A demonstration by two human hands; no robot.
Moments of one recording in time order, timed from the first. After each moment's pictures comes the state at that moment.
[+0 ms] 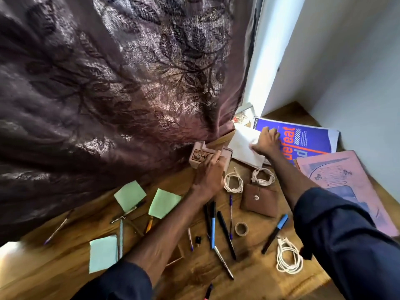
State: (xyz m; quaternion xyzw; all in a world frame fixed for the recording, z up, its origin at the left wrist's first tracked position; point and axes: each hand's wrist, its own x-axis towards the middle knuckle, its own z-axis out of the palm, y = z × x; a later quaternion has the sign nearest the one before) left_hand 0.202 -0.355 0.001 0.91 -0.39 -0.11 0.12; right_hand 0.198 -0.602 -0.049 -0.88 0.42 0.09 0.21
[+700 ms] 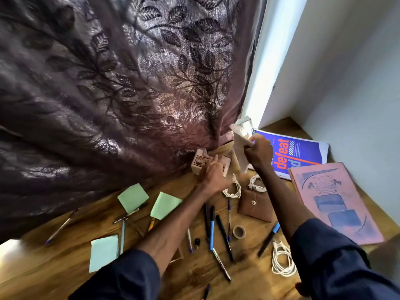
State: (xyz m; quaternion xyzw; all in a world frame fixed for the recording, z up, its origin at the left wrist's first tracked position) left_hand 0.198 -0.361 0.028 0.91 -0.30 -0.20 0.18; right_hand 0.176 -0.543 0.016 -0.86 0.40 -0.13 0.29
